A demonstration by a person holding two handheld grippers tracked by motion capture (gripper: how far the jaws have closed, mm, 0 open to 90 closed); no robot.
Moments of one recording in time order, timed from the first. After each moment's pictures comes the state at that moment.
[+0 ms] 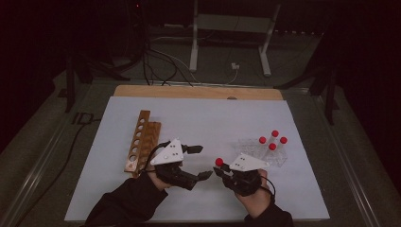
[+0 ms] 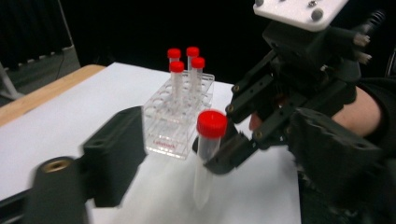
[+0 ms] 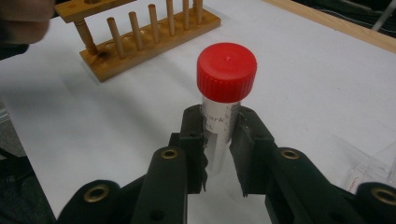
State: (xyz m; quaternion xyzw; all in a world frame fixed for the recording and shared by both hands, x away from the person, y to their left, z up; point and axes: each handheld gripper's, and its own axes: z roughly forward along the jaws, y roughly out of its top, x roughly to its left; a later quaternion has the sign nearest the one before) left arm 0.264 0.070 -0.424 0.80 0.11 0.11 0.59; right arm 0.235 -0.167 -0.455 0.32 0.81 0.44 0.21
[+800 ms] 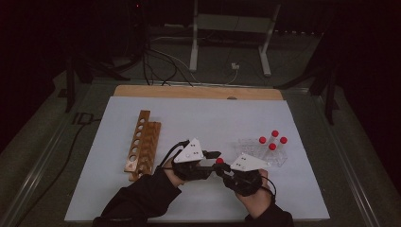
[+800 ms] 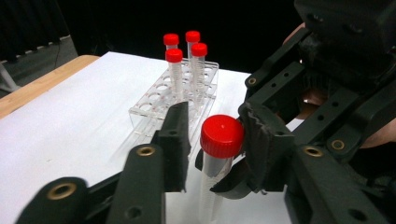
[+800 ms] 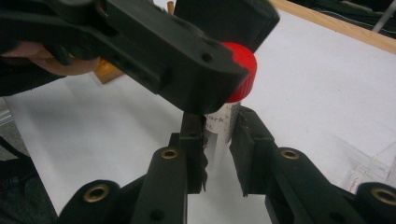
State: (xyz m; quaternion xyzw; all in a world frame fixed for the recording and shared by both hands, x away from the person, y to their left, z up) left arm 0.276 0.033 -0.436 0.82 0.11 0.12 0.55; right arm 0.234 -0.169 -0.454 0.32 0.81 0.45 0.21
